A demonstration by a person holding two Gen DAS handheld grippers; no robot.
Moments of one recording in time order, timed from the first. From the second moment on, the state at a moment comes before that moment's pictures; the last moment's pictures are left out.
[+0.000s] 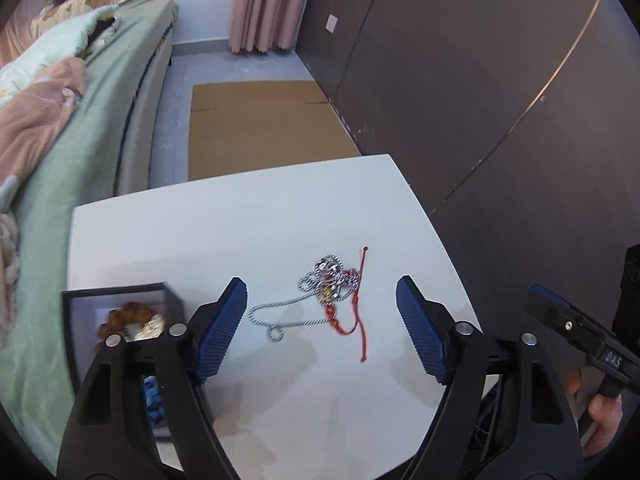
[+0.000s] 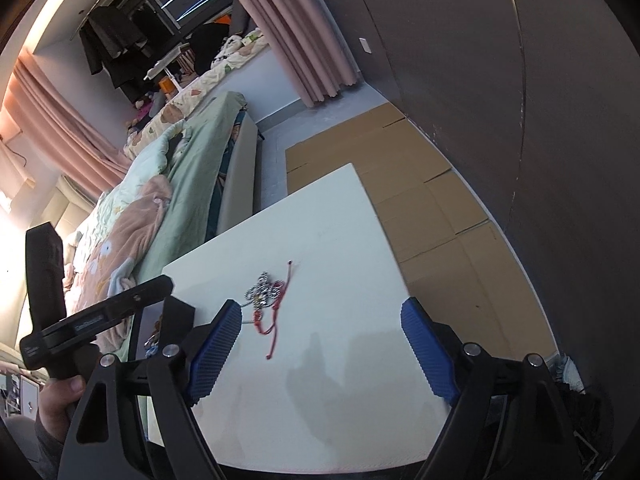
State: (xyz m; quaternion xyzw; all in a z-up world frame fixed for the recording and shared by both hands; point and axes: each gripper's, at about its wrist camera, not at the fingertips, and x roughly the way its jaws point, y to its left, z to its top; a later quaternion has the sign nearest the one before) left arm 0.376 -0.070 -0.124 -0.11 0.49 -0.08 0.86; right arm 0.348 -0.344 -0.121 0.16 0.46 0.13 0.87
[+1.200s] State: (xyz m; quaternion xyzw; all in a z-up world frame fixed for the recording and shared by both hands) left arm 0.413 -0.074 -0.158 -0.10 0.52 -0.07 0.85; right arm 0.381 -0.328 -0.172 0.17 0.50 0.14 0.84
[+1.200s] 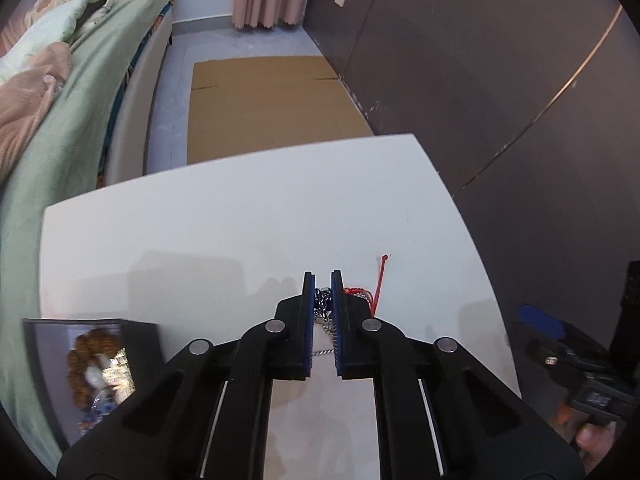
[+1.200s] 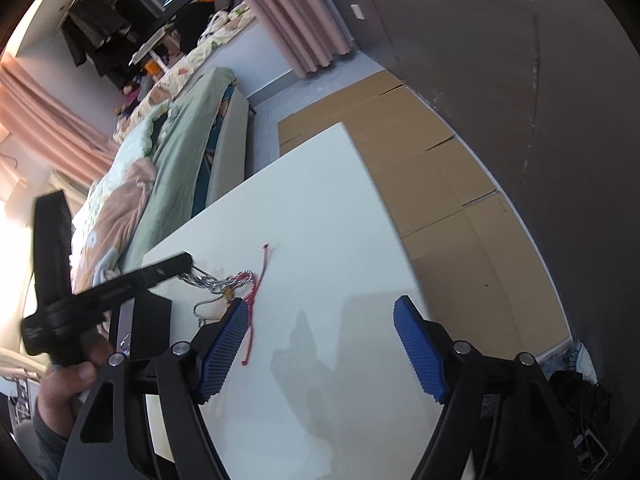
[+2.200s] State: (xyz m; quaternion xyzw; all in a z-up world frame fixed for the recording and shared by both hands) left arm 0.350 0.012 -0.037 -0.11 0.42 -0.06 0.90; right arm 0.397 -0.163 -0.215 -0.08 0.55 0.15 0.81
